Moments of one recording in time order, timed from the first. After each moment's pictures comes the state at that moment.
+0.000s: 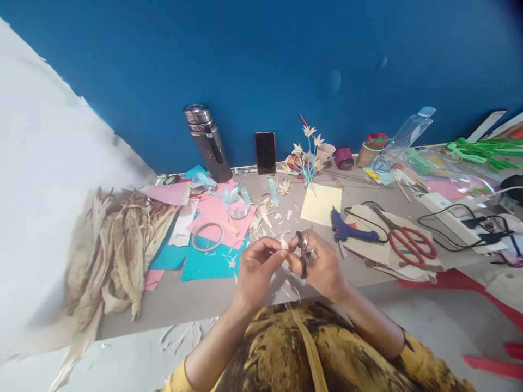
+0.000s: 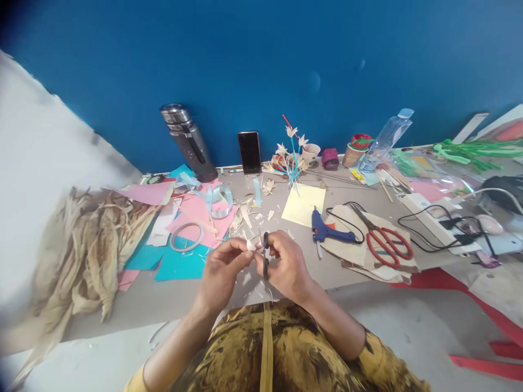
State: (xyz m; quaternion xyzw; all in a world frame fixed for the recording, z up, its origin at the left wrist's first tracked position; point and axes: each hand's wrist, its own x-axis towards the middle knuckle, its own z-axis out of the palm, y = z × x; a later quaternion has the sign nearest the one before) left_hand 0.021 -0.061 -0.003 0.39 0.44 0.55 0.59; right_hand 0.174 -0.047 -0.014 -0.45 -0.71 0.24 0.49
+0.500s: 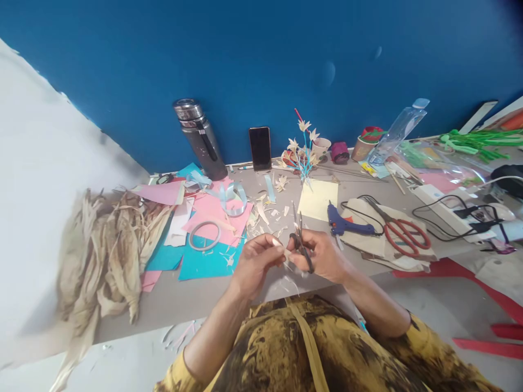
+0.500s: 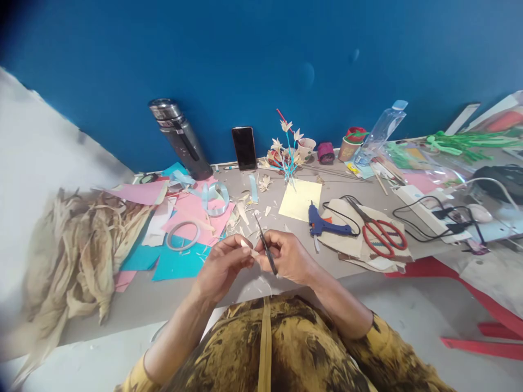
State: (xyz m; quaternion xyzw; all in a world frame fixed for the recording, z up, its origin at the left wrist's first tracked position) left_hand 0.014 -0.052 0.003 0.30 0.41 0.48 0.71; right_hand 0.195 -0.036 -0.009 -0.47 -0.62 0.52 0.35
